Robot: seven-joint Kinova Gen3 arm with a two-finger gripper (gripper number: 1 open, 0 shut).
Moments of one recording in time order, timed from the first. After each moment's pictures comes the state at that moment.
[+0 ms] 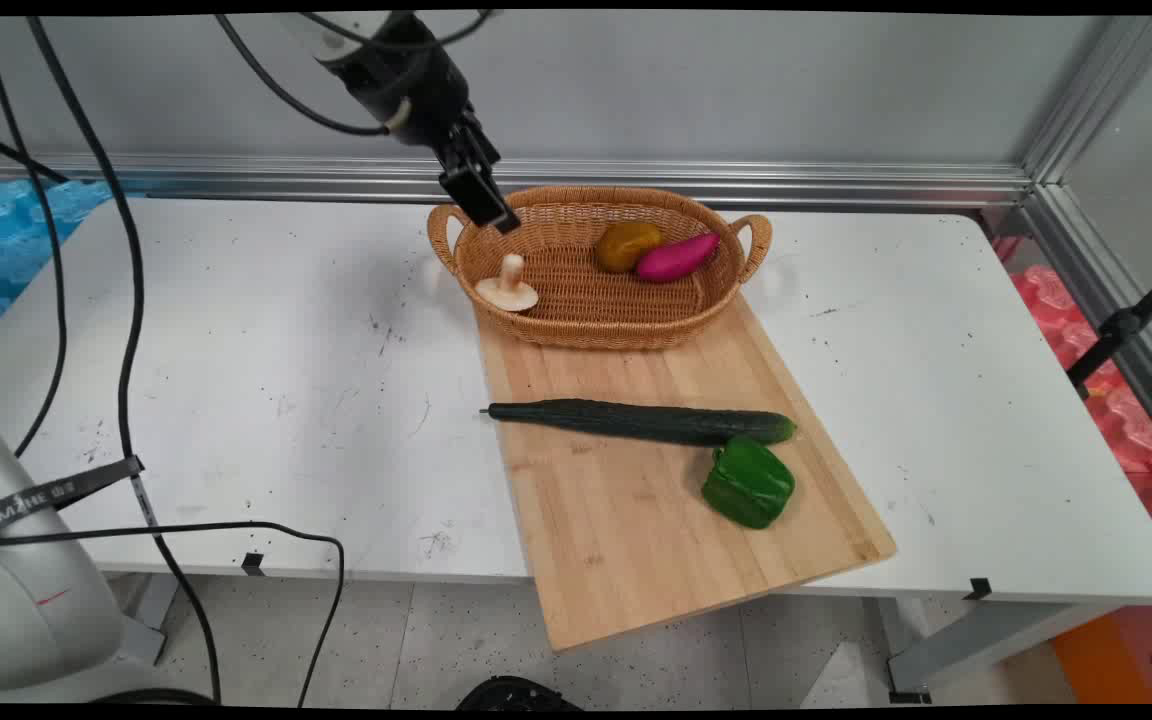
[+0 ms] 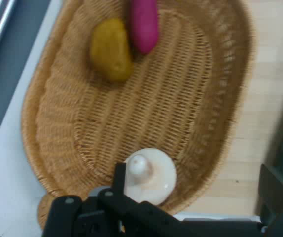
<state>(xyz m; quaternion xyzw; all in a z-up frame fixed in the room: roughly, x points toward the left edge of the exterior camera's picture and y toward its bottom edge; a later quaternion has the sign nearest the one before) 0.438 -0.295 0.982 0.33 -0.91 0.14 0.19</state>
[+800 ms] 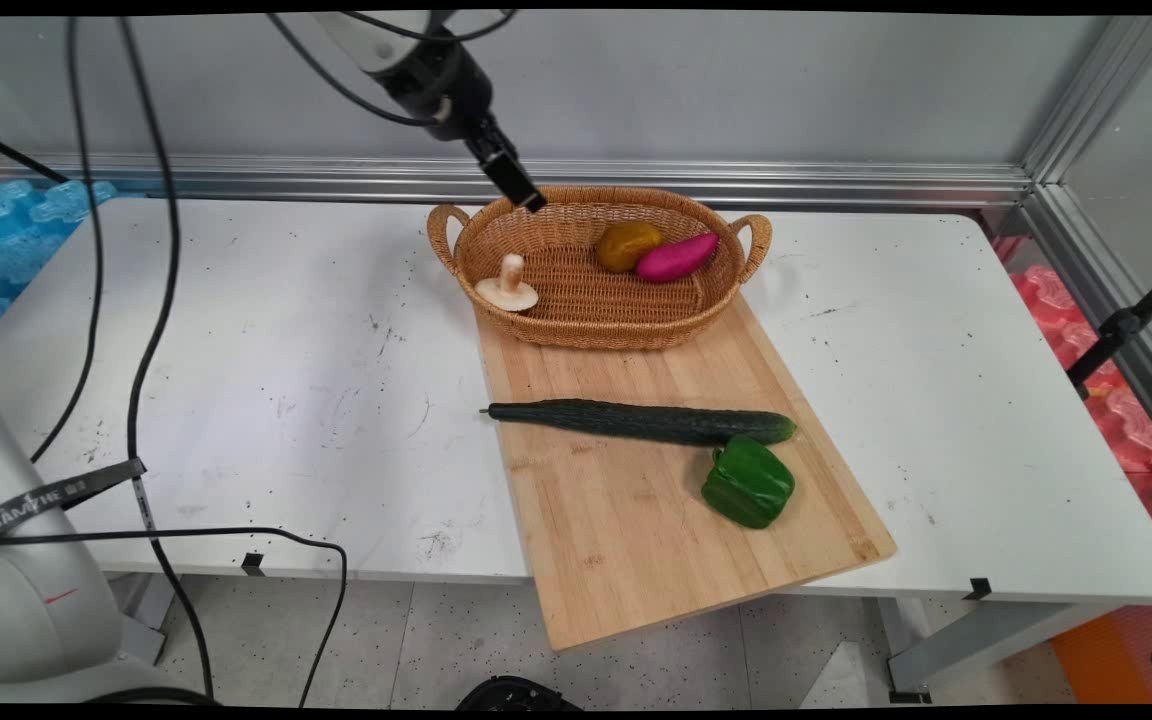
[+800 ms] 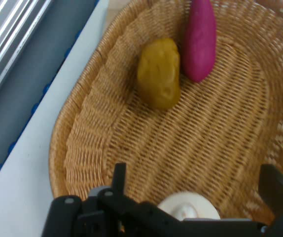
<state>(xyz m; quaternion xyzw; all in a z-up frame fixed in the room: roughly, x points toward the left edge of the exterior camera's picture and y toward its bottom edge) 0.449 -0.354 0.941 0.38 -0.89 0.15 0.22</state>
